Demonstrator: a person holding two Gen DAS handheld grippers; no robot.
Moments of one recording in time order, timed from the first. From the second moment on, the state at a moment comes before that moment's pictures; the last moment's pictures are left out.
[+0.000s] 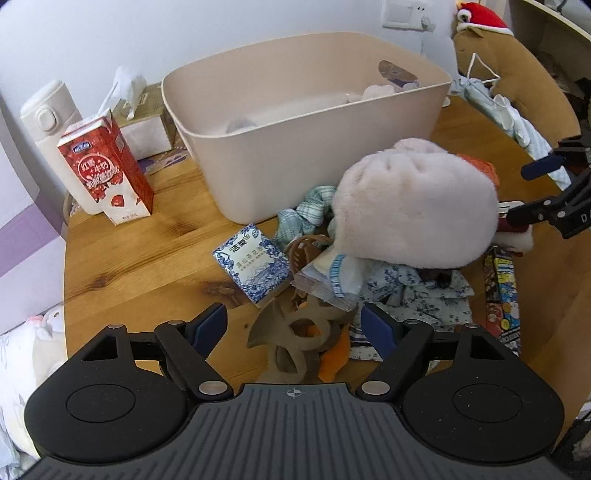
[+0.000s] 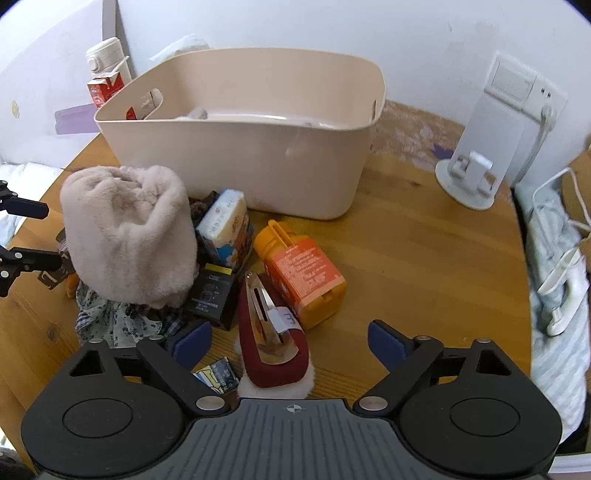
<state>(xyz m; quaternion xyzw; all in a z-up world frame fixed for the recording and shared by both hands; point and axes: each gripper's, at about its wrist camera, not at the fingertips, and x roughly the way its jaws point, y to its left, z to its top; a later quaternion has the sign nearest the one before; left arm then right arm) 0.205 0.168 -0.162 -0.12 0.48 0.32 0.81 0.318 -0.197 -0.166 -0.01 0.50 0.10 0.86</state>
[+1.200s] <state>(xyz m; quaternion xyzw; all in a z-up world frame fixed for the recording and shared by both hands) 0.200 0.198 -0.180 -0.21 0.50 0.29 0.79 0.333 -0.186 -0.193 0.00 0.55 0.14 0.82</state>
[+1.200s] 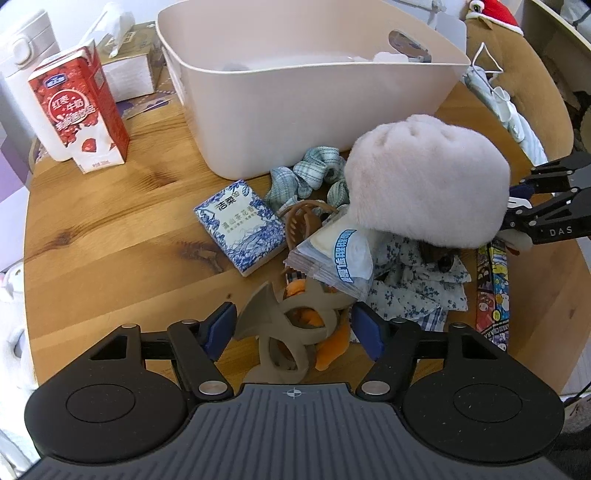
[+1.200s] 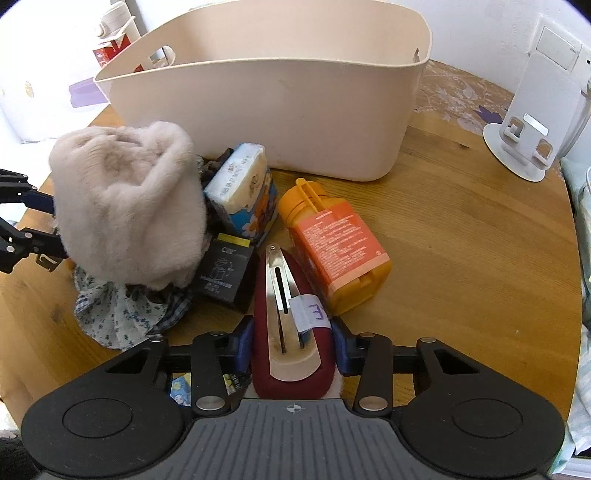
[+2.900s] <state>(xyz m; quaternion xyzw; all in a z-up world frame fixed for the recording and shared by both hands) 0.199 0.200 -0.083 -0.18 0.38 0.32 0.85 0.331 -0.215 -0.078 0.02 0.42 0.09 0.90</state>
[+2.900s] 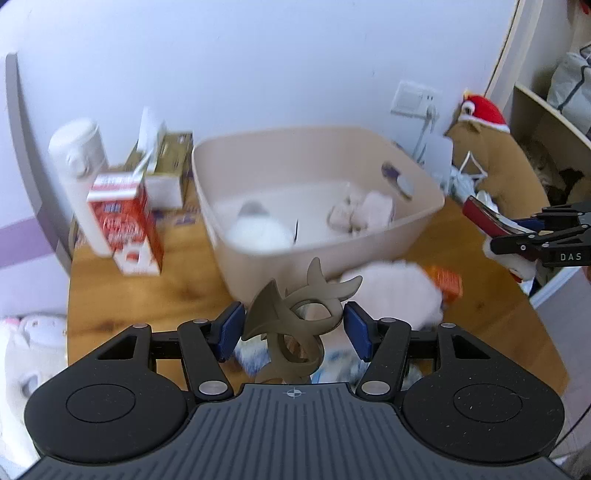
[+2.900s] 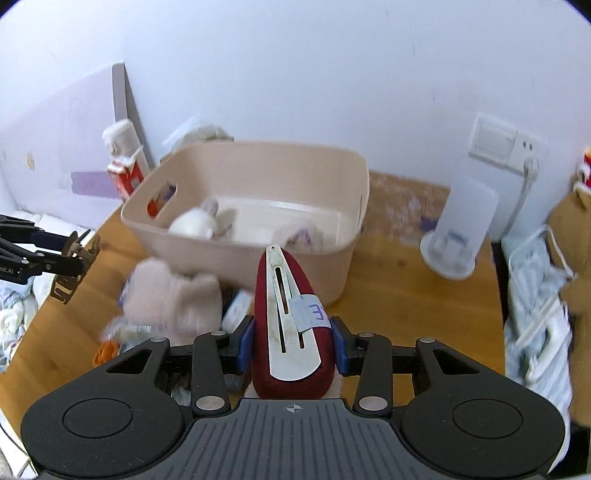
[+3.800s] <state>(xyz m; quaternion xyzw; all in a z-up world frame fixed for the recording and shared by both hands) 0.322 0.264 -0.092 -0.19 0.37 0.36 0.84 0.449 -0.204 -0.083 0.01 0.40 0.10 0.91</state>
